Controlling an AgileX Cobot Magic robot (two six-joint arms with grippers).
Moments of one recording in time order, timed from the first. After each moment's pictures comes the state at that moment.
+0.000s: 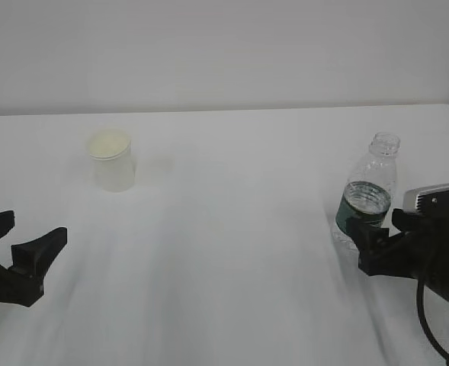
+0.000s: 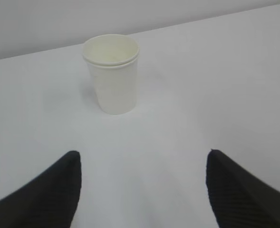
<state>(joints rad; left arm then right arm) -0.40 1.62 -0.10 -0.07 -1.14 0.02 0.19 1.92 -0.29 -0.12 -1.15 0.03</state>
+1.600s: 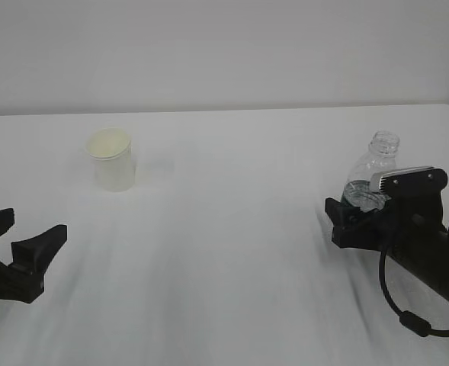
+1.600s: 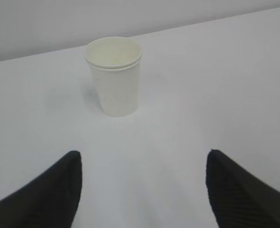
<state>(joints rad) -0.40 1.62 -0.11 -0.07 -1.14 0.02 0.19 2.10 -0.52 -0.12 -1.15 0.03</state>
